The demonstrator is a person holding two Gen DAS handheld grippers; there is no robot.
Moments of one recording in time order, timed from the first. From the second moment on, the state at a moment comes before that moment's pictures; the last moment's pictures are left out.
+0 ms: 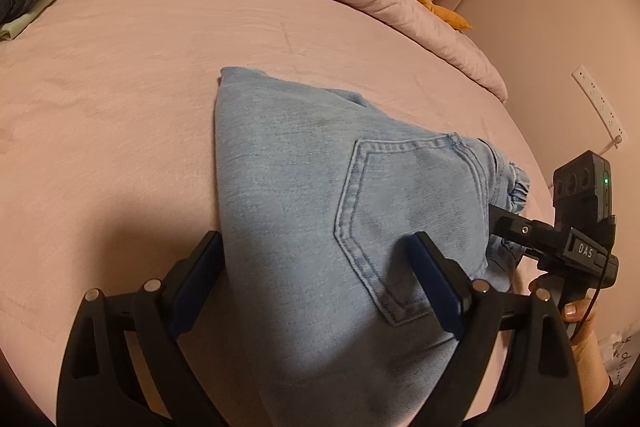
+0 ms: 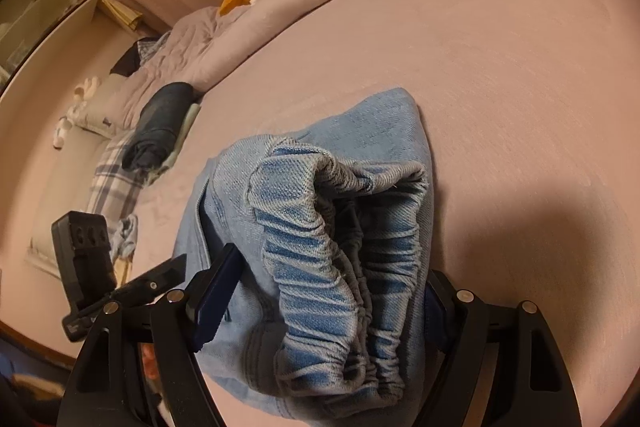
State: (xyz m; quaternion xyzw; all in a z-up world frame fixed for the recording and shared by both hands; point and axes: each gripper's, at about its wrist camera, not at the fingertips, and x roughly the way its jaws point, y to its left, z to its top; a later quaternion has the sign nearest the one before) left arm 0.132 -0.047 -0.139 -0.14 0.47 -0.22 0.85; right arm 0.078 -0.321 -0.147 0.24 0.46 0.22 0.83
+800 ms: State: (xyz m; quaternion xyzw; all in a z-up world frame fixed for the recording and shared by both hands) left arm 0.131 -0.056 -0.137 -0.11 0.47 -0.20 0.86; right arm 0.076 -0.306 -0.141 0.17 0.46 0.19 0.85
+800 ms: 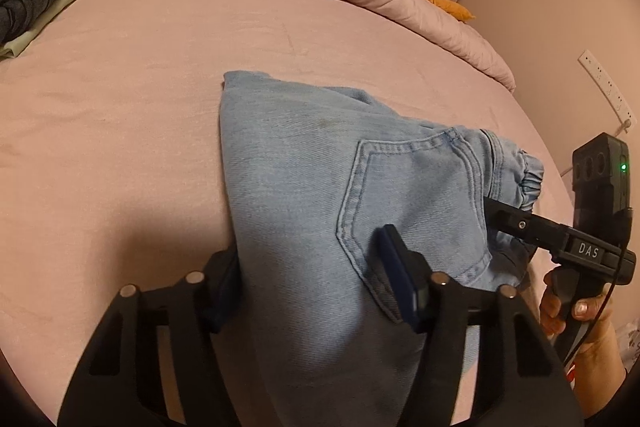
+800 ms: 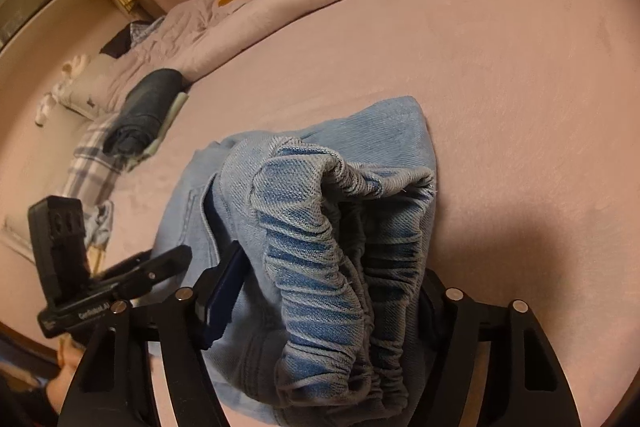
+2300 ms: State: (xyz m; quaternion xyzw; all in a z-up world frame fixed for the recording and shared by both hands) left arm 0.082 -0.047 -0.095 -0.06 0.42 -0.15 0.89; right arm 0.020 -0.241 -0.083 0.04 0.37 0.10 0.92
